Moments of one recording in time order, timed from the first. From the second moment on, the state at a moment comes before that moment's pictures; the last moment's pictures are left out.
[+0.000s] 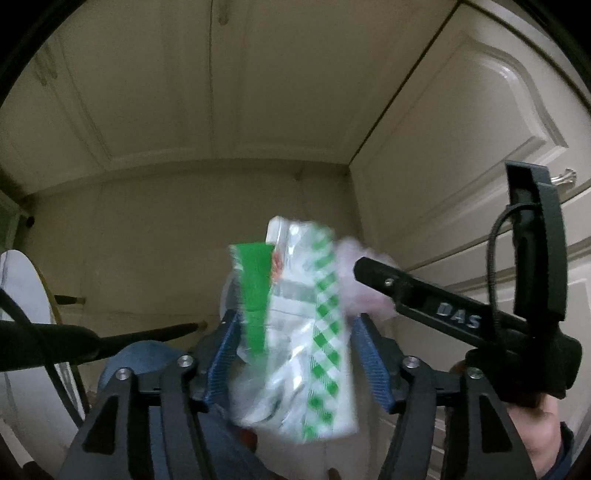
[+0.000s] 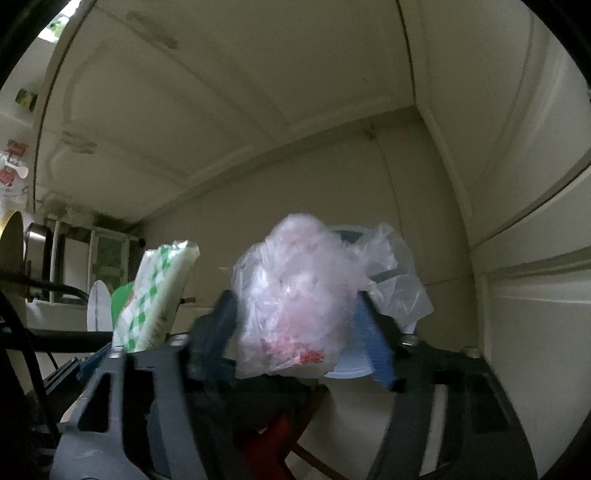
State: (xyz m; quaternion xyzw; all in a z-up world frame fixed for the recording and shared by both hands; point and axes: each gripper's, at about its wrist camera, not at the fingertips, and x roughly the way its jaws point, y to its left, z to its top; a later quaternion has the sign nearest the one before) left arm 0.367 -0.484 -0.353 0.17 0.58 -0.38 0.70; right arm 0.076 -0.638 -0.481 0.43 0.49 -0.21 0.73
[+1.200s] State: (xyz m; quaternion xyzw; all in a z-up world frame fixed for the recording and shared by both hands) left arm 0.253 -0.336 -0.158 0.10 0.34 -0.36 0.86; right arm 0.075 -0.559 -0.241 0.32 0.33 -0.26 0.85
